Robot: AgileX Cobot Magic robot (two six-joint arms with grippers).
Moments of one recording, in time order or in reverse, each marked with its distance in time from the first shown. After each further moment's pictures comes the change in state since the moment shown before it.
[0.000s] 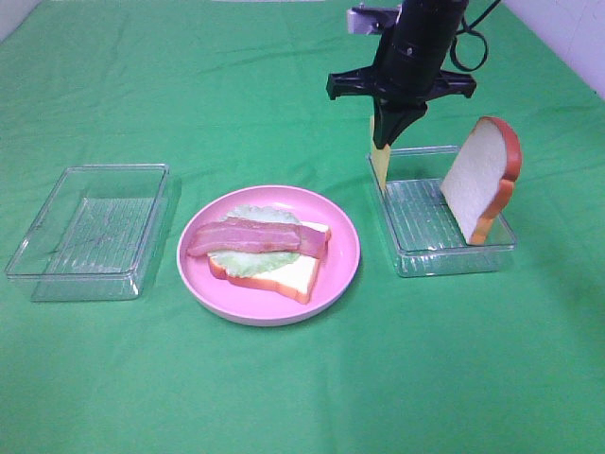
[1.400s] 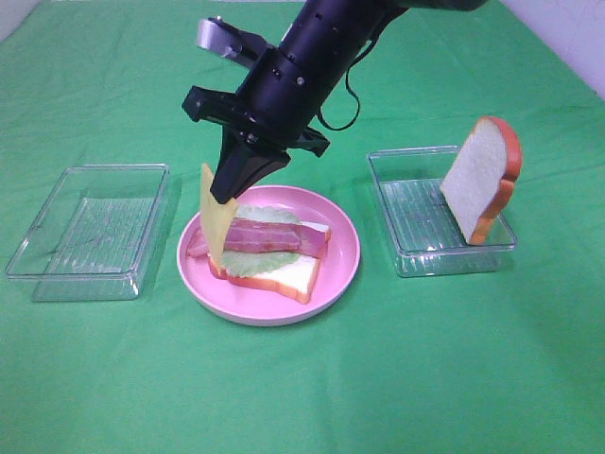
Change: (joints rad) left arm 0.000 0.000 0.000 0.000 0.000 0.000; right arm 0.199 -0.044 0.155 0.571 -0.001 -0.384
